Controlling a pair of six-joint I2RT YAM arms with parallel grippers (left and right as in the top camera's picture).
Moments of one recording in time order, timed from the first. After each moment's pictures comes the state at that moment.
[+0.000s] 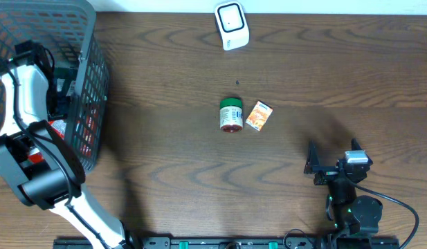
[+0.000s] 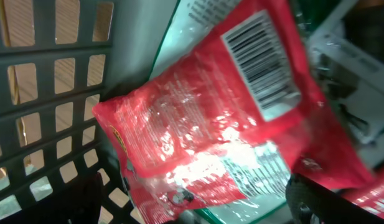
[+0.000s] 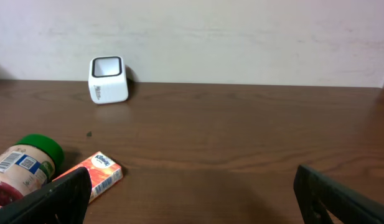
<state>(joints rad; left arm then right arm) 0.43 2.03 1.65 -1.14 -0.42 0.07 -0.03 0.01 0.01 -0.06 -0.08 0.02</state>
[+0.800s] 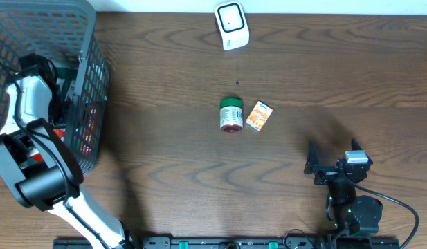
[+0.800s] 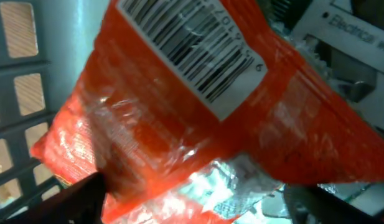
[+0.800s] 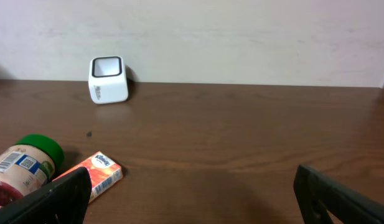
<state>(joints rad) 0.46 2.03 1.51 -0.98 -0.36 0.18 -0.03 0.01 0.01 -0.06 -0.07 0.02</state>
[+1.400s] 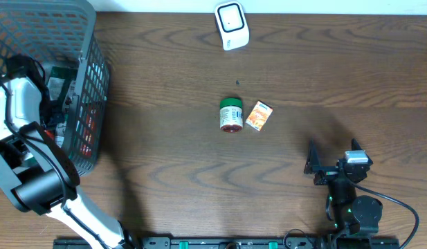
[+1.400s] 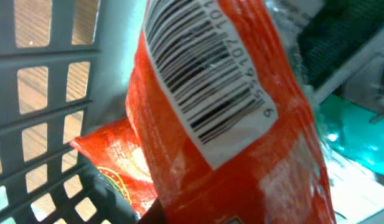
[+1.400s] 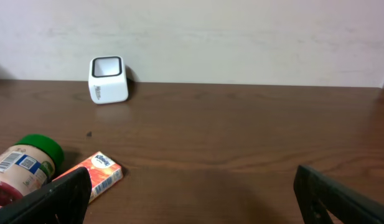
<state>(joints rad) 0.50 2.01 1.55 -1.00 -0.35 0.14 -0.03 0.01 0.01 -0.06 -0.07 0.02</state>
